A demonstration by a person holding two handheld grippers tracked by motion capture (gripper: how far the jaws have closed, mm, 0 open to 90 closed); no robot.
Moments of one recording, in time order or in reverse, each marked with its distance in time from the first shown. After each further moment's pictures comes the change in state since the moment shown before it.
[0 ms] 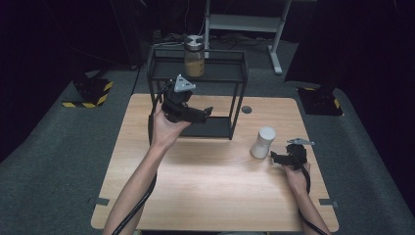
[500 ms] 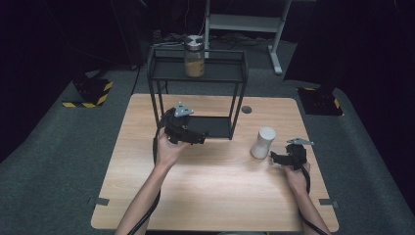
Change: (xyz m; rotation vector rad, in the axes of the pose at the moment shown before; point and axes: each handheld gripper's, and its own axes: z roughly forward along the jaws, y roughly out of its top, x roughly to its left) left arm 0.006 -0.073 0.040 0.031 -0.050 -0.095; right arm 0.002 0.001 0.000 0.003 -0.007 -0.009
